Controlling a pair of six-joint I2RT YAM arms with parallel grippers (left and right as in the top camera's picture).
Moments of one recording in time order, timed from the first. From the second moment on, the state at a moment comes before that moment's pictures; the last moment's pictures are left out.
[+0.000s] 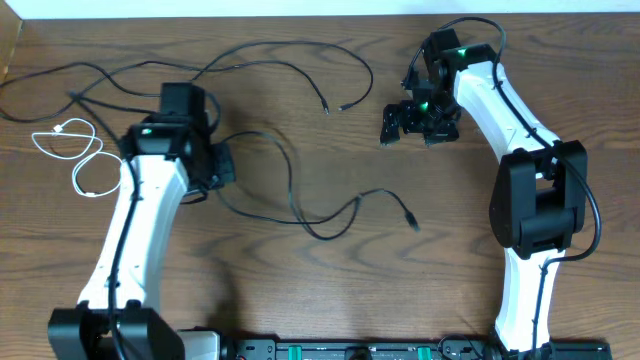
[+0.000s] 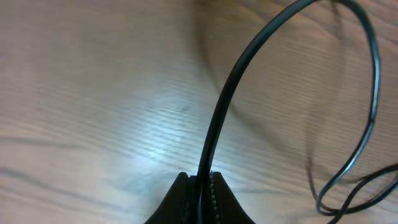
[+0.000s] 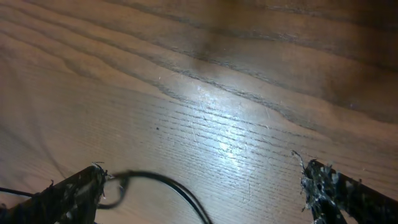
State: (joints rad) left arm -0.01 1.50 1.23 -1.07 -0.01 -0.25; right arm 0.23 2.22 1.85 -1.15 -0.34 0.13
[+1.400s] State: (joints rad) left arm 0.01 1.36 1.50 -1.00 0.73 -0.08; right arm 0.30 2.22 1.85 -0.96 -1.15 -0.08
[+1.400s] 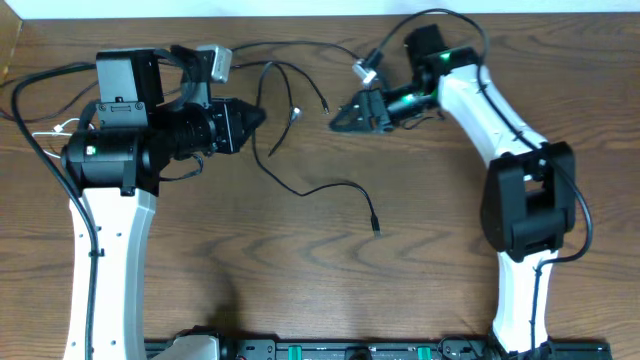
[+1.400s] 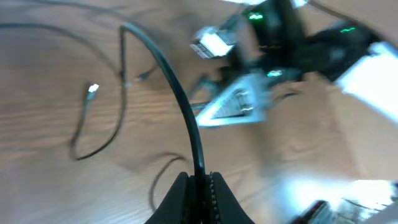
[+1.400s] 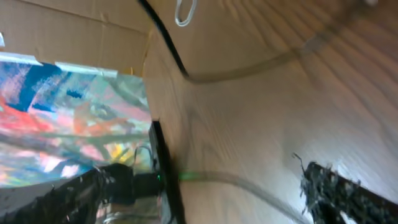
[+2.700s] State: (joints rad) left arm 0.01 1.30 1.50 -1.04 0.39 -0.28; right arm 0.40 2.12 1.85 -1.15 -0.39 0.30
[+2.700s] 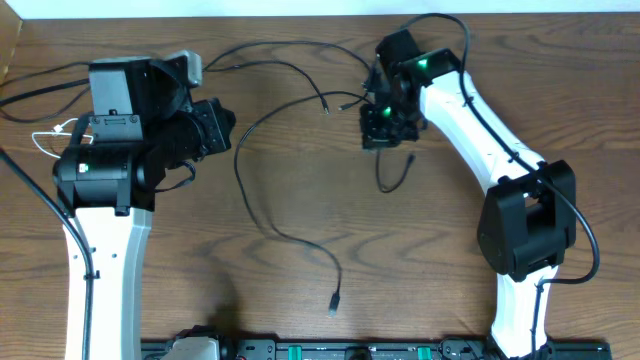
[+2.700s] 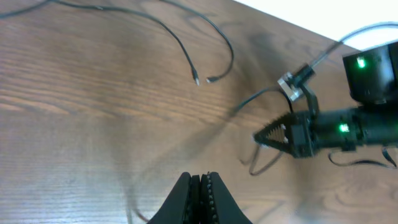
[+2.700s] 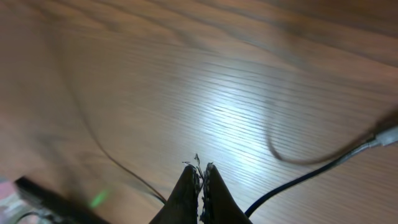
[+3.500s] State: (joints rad) left arm 0.01 1.45 1.50 -0.99 0.36 -0.16; right arm 0.49 2.12 1.84 -1.15 -0.32 0.16
